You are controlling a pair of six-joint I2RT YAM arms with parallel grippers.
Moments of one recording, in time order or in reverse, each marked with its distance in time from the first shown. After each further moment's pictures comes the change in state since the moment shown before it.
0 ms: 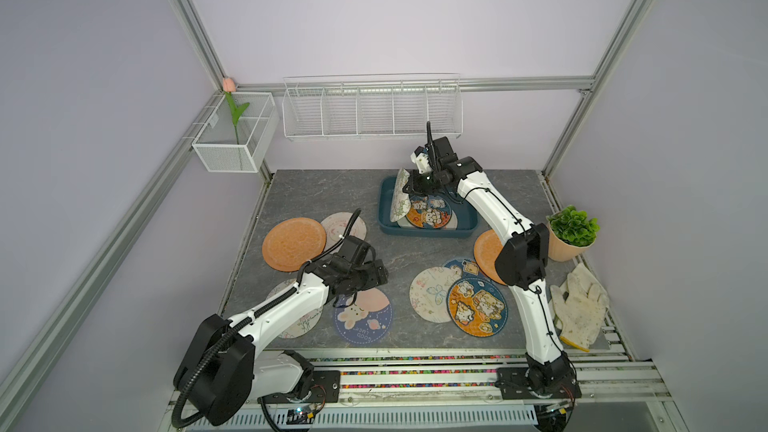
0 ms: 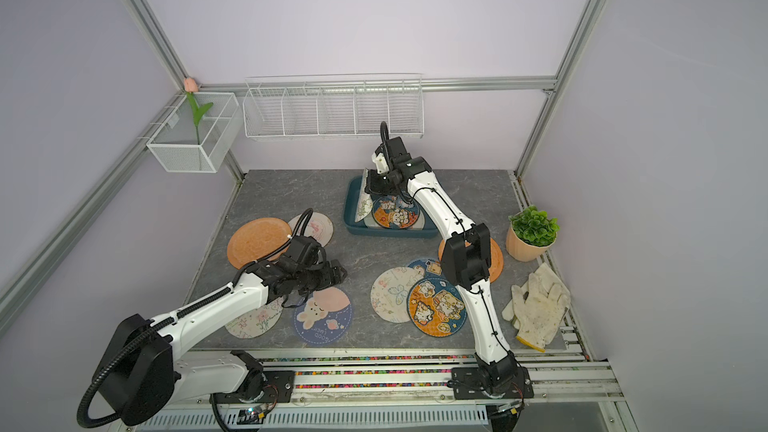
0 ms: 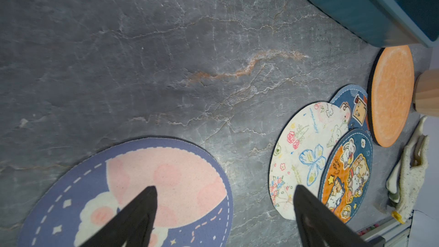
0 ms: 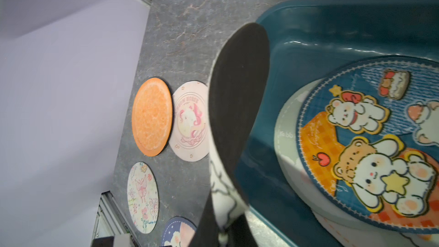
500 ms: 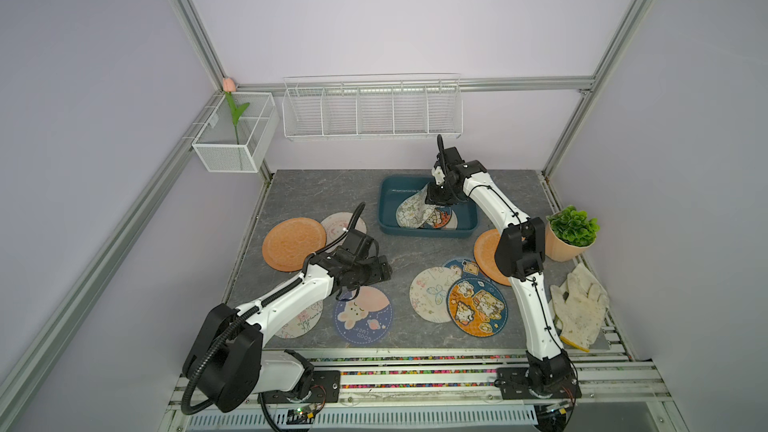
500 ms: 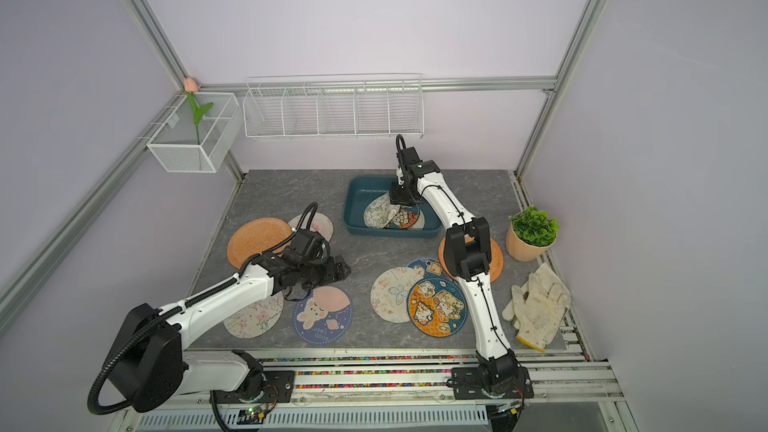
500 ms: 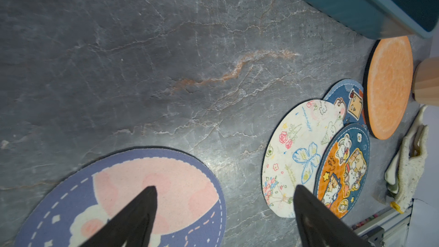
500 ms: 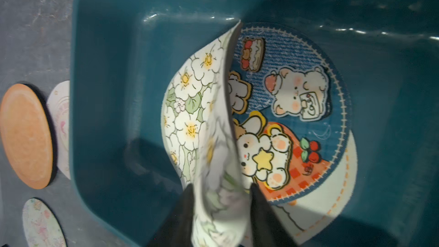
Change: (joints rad) left arm 0.002 0.074 0.078 -0.025 0.041 0.052; right arm -0.090 0.095 -0.002 -0.156 0.211 -0.131
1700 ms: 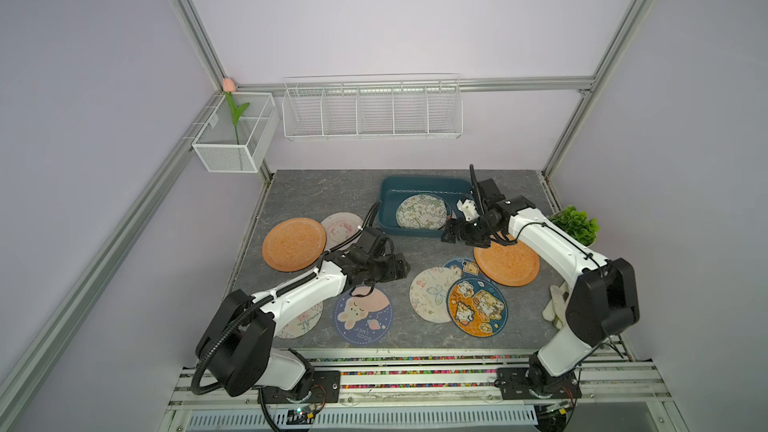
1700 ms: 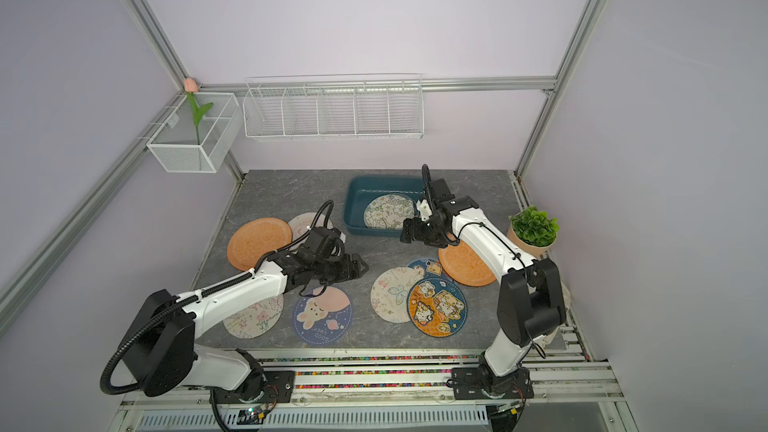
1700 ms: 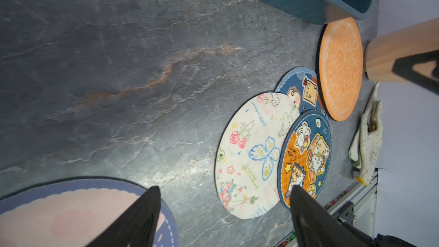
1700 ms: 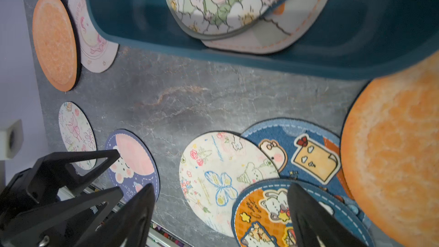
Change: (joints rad) left arm -0.112 0.096 0.066 0.143 0.061 -0.029; right arm 0.000 -0.811 -1.047 0.175 -0.117 0.065
